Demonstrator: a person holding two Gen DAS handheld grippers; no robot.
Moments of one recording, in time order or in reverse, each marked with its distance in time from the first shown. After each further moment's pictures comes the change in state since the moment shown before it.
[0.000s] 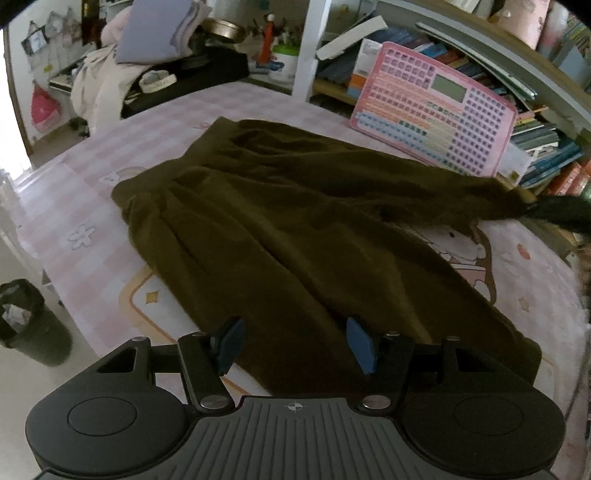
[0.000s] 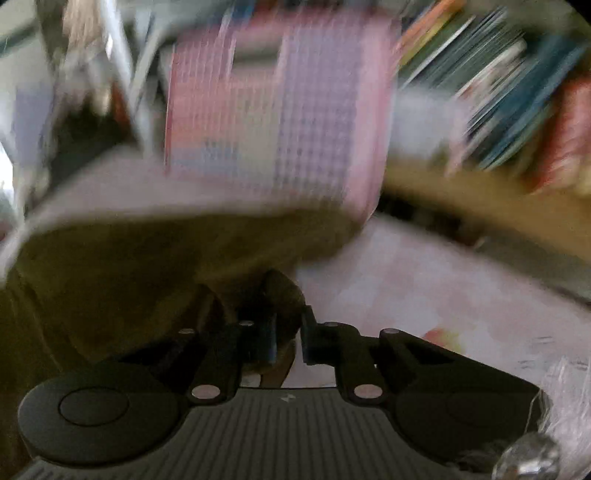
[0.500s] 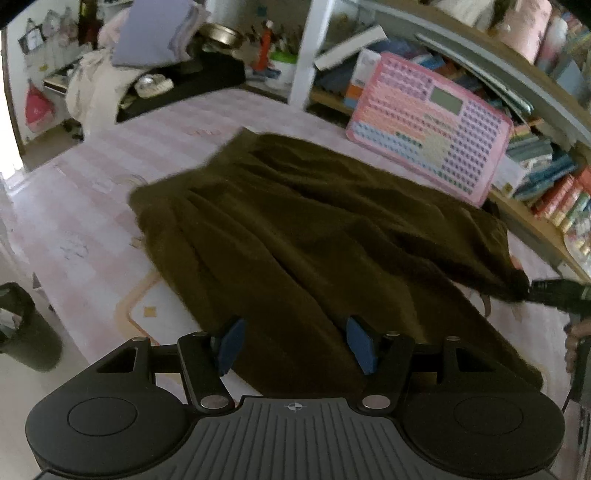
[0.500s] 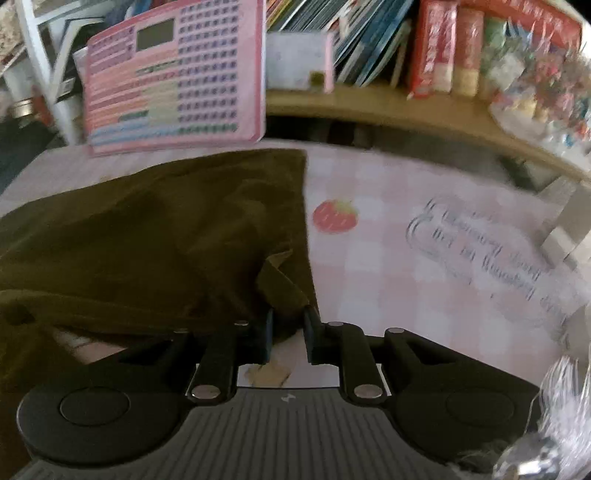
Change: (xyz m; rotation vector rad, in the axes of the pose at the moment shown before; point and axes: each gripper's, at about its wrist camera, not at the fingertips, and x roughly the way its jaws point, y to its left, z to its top) left arm -0.006 0.016 0.010 -0.014 -0.047 -0.026; right arm -0.009 -0.016 -0.071 0.105 0.152 -0.264
